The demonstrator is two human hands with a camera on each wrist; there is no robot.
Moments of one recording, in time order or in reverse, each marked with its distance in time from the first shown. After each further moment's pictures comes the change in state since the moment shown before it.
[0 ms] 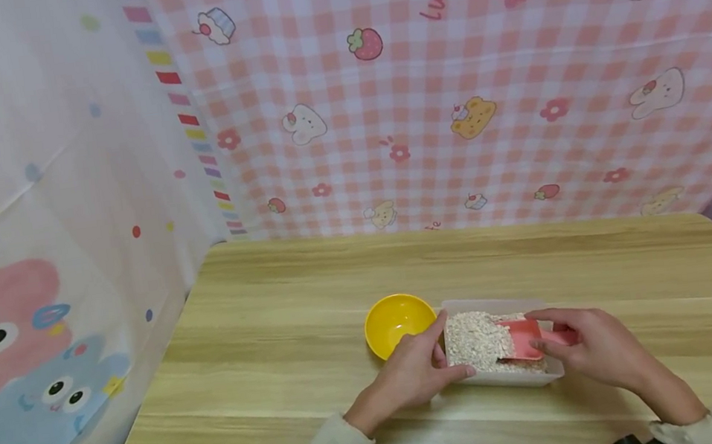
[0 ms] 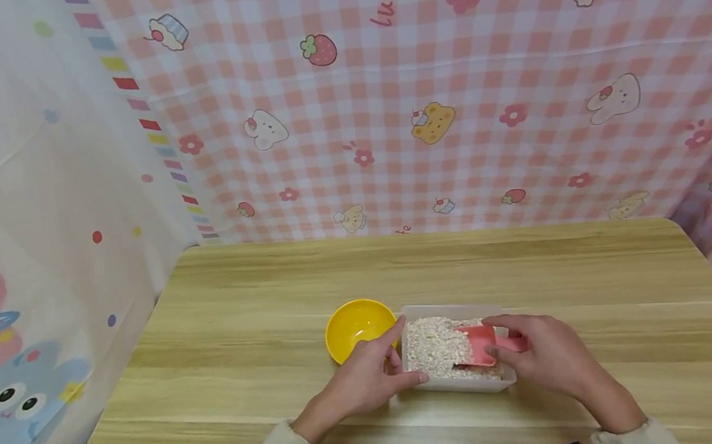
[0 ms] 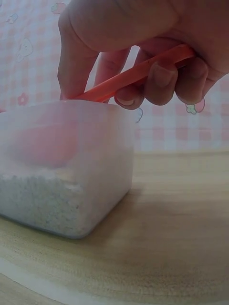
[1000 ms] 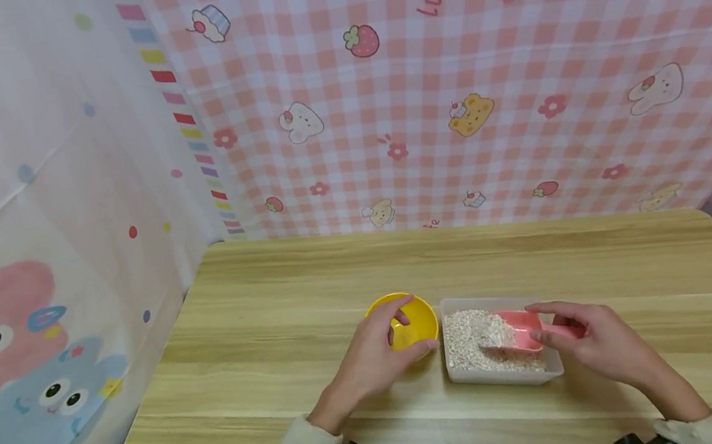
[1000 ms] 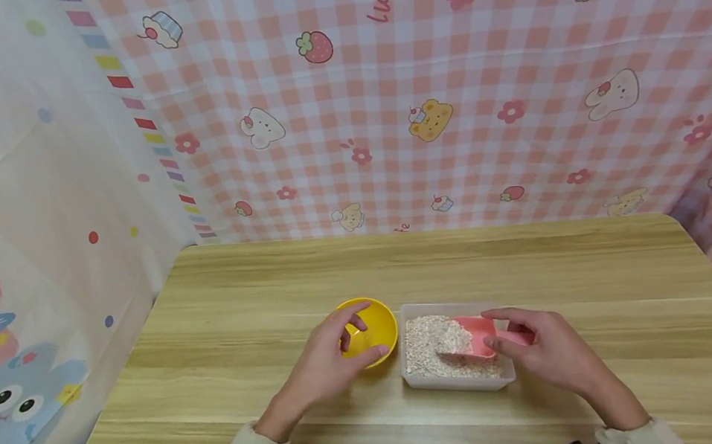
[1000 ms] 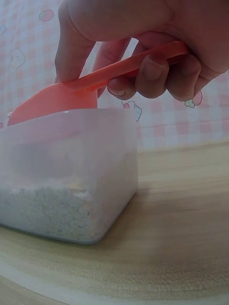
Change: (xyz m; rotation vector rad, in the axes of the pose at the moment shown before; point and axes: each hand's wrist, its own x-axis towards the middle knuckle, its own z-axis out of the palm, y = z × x) left_hand -0.014 -0.018 -0.036 -0.056 0.237 0.084; right_hand -0.003 0.004 0.001 0.250 0.048 0.004
